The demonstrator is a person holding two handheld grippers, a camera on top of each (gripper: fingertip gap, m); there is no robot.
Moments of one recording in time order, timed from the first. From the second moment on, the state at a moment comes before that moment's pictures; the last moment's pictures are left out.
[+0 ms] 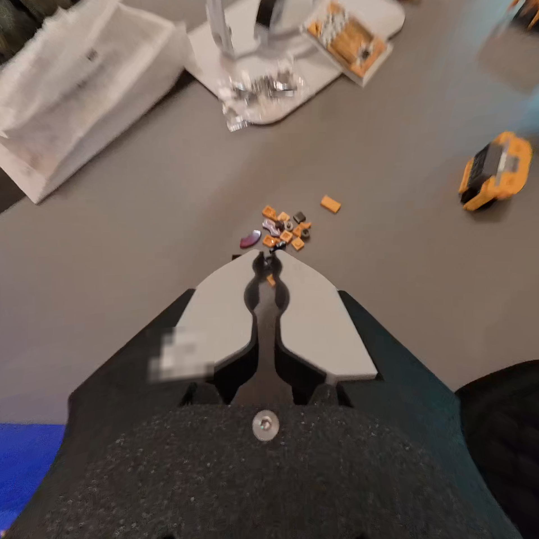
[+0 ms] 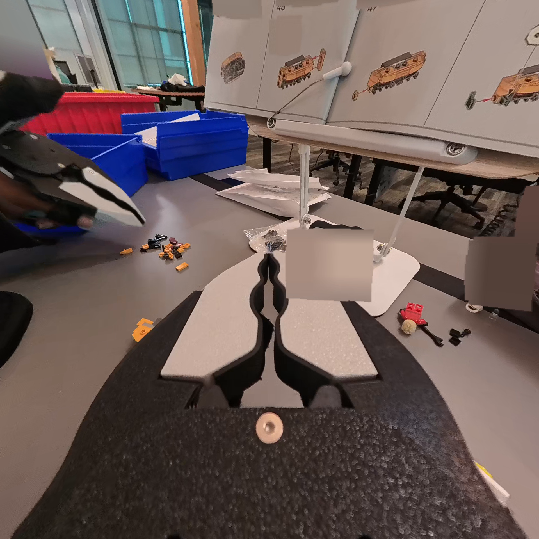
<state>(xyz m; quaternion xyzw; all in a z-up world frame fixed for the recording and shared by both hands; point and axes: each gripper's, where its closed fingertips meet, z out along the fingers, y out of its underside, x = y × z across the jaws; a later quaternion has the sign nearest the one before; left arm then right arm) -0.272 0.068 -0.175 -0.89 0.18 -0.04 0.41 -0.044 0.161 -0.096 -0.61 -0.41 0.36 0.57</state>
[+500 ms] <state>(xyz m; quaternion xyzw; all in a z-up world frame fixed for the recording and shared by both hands) -0.273 0.063 -0.211 -0.93 0.13 -0.05 0.33 -0.046 0.159 -0.098 -0.62 -0.41 0.37 0.55</state>
